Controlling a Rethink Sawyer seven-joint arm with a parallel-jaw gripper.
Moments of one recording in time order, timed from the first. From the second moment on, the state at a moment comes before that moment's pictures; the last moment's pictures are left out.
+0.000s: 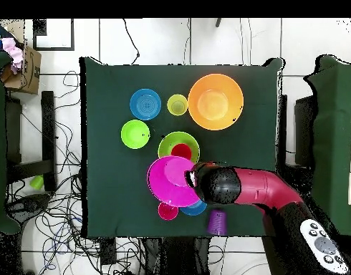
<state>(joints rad) -0.74 -0.83 0.40 1.98 -0.37 0.55 1.31</state>
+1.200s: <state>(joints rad) -0.78 -0.78 0.40 1.97 -0.30 0.64 1.31</state>
